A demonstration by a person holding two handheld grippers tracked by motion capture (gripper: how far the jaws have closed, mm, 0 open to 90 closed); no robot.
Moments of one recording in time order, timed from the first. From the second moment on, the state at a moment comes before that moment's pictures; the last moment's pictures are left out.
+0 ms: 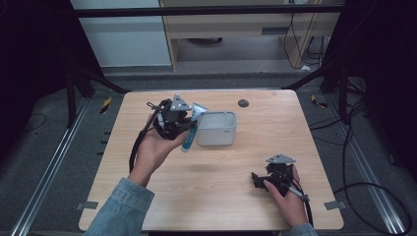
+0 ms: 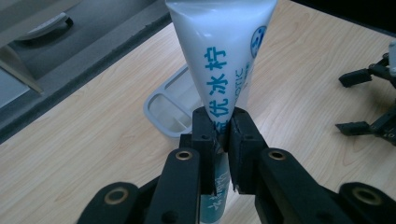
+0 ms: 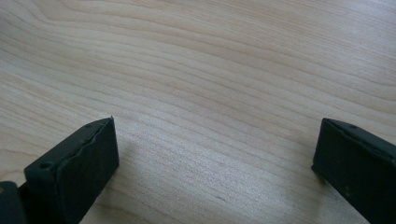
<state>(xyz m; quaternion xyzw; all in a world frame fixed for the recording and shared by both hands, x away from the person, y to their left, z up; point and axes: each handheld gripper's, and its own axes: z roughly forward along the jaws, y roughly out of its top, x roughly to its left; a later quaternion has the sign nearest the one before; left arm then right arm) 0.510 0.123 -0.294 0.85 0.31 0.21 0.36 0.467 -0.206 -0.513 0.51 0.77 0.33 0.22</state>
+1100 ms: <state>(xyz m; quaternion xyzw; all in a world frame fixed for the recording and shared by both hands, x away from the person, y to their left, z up) 0.545 0.103 -0.258 0.84 0.31 0.22 0.39 0.467 -0.206 -0.513 0.51 0.77 0.33 0.22</state>
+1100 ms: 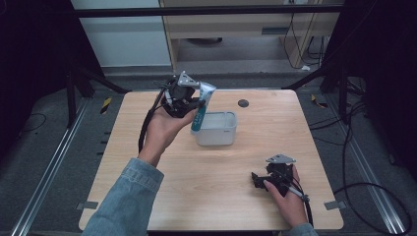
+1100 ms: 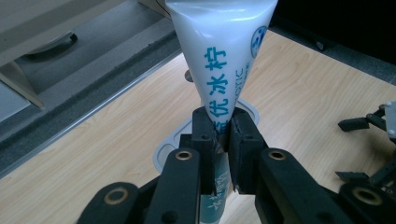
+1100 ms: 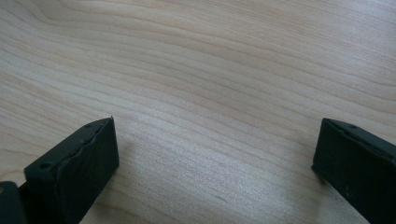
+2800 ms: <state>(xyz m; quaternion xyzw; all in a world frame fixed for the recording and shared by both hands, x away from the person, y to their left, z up) 0.580 0.080 -0.258 0.82 0.32 0.22 0.42 0.467 -0.206 -0.513 0.51 0.77 0.33 0.22</state>
